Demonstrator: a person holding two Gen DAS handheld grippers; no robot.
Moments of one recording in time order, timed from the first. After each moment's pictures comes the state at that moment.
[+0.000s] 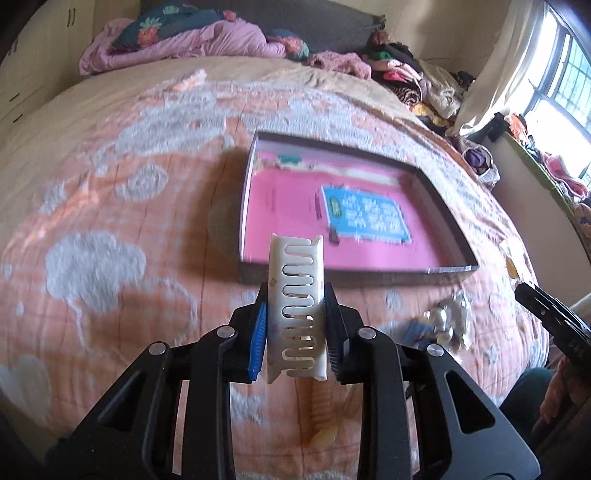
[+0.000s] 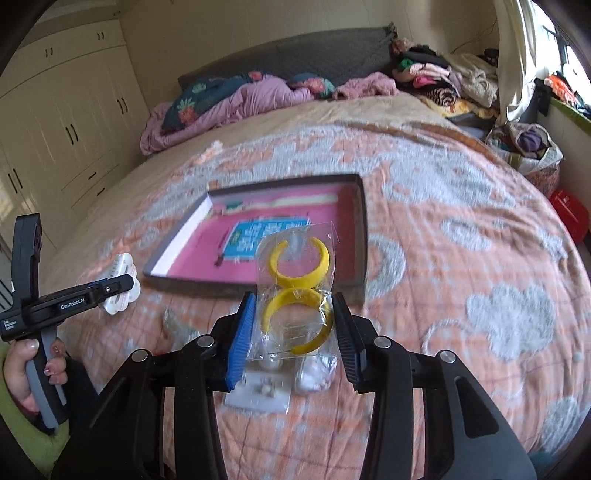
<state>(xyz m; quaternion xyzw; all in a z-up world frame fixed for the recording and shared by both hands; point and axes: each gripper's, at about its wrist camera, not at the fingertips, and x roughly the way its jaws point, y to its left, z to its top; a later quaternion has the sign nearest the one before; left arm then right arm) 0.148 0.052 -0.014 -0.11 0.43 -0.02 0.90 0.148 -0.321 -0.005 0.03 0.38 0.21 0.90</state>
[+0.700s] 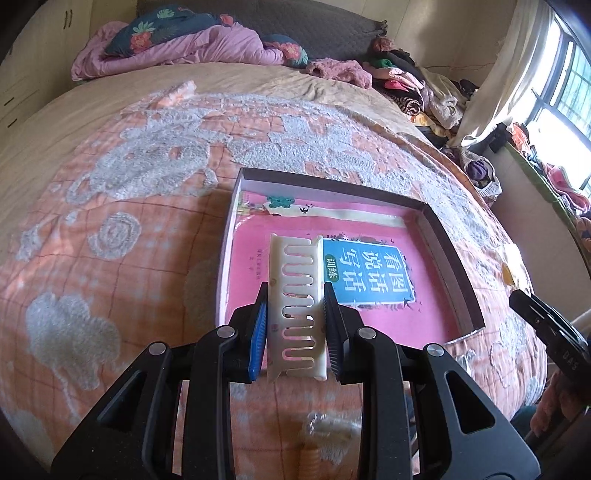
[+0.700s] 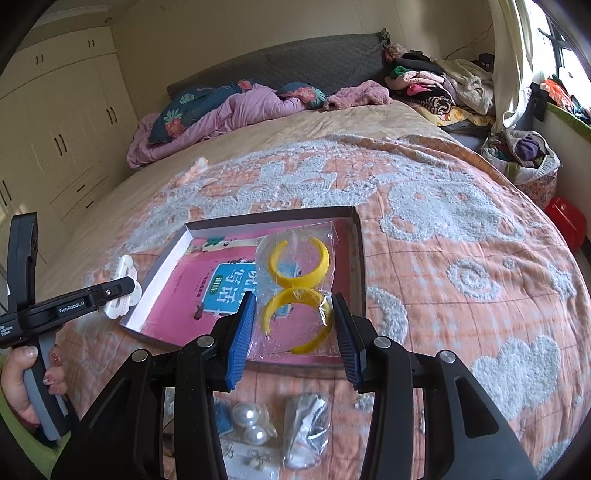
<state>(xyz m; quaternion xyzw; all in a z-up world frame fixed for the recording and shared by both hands) 0.223 0.051 -0.010 -0.12 0.42 -0.02 0.90 0.217 -0.306 -0.004 0.03 0.37 0.19 0.91</state>
